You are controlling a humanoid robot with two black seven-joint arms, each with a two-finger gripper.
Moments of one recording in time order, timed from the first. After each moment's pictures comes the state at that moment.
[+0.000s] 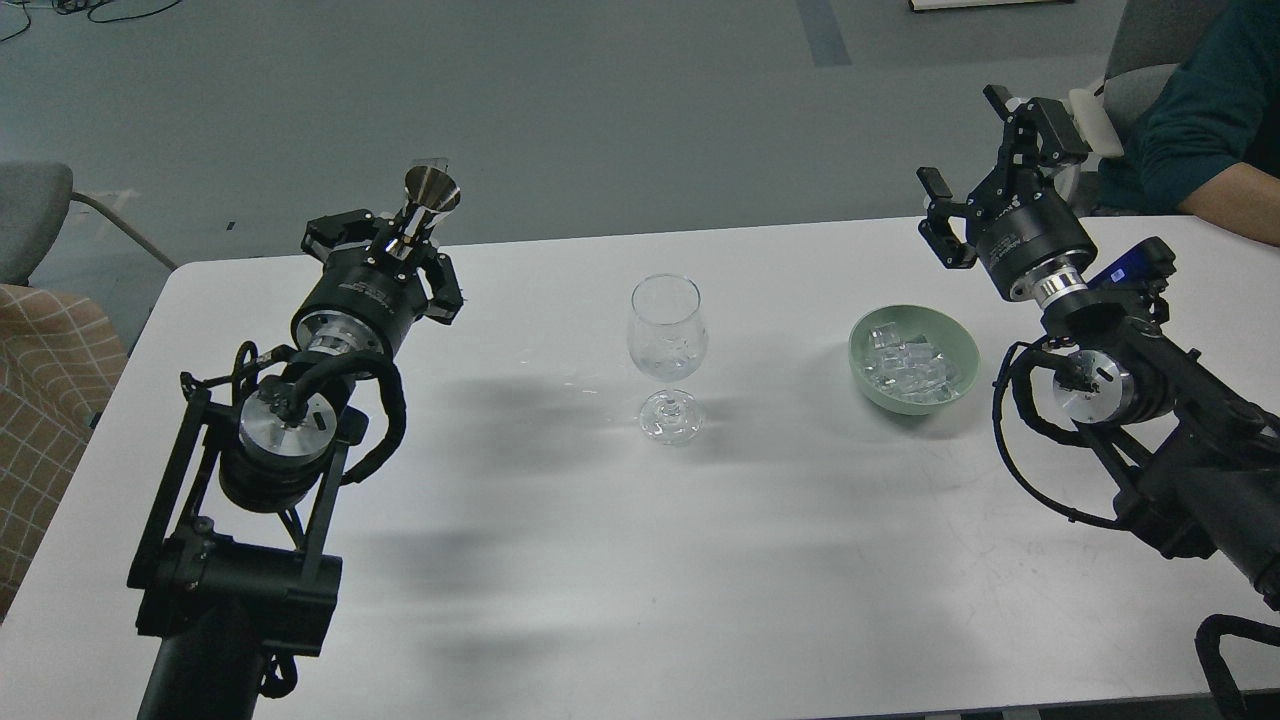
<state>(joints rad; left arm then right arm) -0.26 -0.04 -1.59 -1.52 0.28 0.36 0.23 0.62 -0.27 0.98 0.83 -0.46 0.20 0.38</state>
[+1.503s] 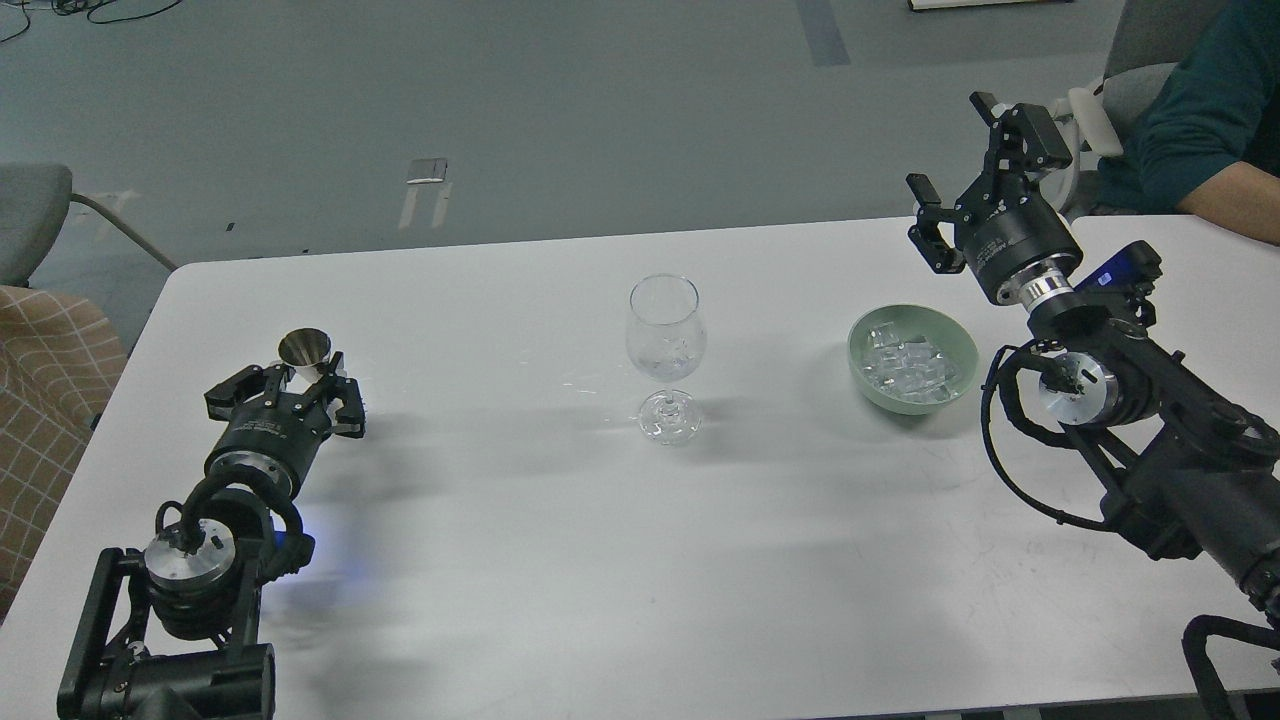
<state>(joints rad) -0.11 -0.04 -1.81 -1.25 0.14 0.07 0.22 0.62 -0.24 0.98 0.83 -0.47 0.17 0.37</state>
